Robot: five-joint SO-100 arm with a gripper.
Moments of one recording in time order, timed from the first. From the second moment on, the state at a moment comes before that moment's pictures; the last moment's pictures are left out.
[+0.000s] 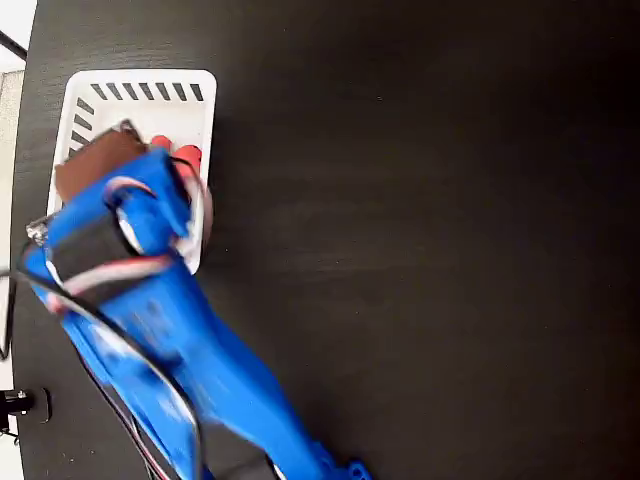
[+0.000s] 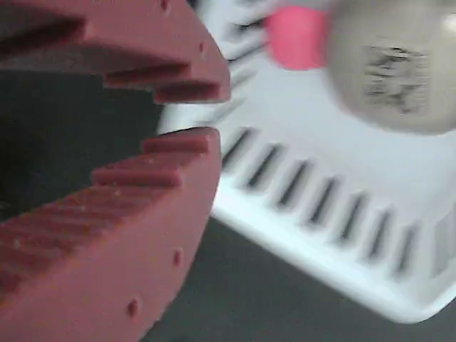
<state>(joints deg) -19.2 81.8 57.2 89.7 -7.8</state>
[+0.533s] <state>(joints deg) -10.0 122.8 97.6 74.5 3.7</state>
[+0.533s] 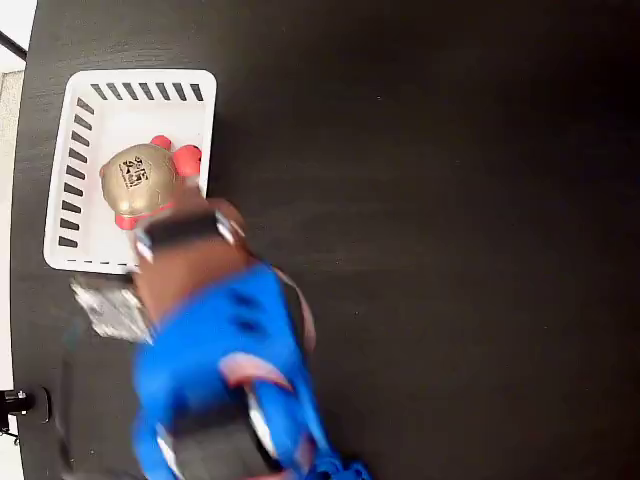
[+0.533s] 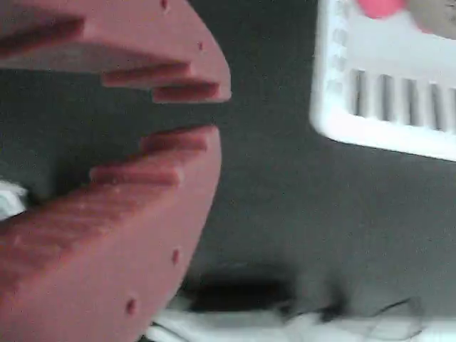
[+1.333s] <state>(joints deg) -0.5 174.2 163.3 57.4 2.2</state>
